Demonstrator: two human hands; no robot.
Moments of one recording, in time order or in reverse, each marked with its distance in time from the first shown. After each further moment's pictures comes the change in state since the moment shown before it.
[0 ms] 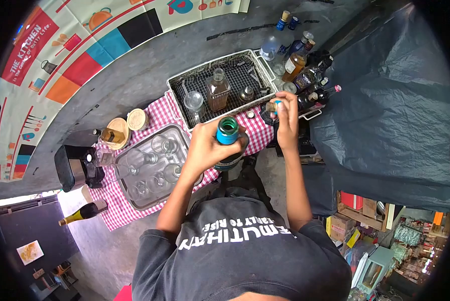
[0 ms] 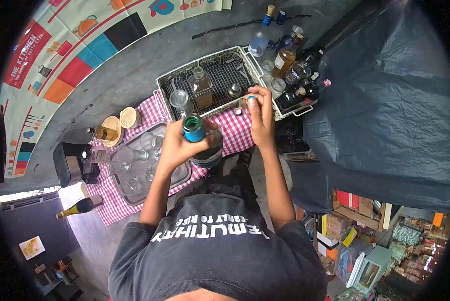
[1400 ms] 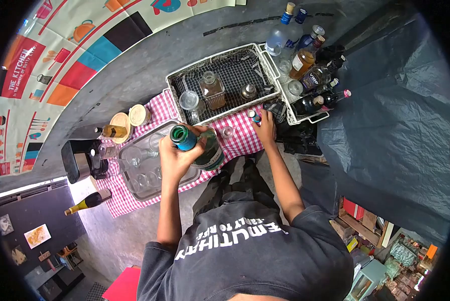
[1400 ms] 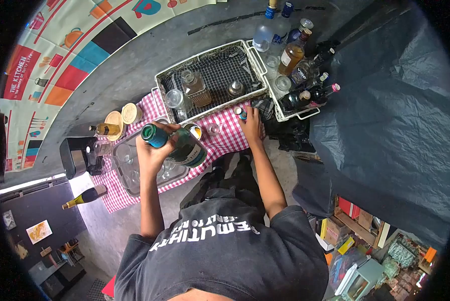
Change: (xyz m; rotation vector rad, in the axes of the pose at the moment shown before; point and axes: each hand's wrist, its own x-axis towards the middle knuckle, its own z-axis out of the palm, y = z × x) left_hand -0.004 -0.005 -0.002 -0.059 0.367 -0.147; right_hand -0.025 0.236 -0.029 -0.798 -0.092 0.102
